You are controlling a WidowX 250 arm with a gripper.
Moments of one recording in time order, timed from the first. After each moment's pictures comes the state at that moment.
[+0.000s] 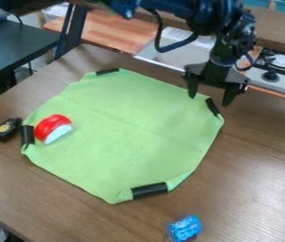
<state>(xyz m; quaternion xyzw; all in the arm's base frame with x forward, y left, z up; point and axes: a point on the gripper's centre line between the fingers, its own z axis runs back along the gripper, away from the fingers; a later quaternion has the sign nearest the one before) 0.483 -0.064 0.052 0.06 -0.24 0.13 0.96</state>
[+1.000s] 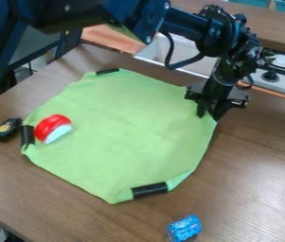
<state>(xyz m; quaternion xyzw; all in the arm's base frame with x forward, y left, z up) 0.480 -0.069 0.023 0.07 -0.21 0.18 0.96</state>
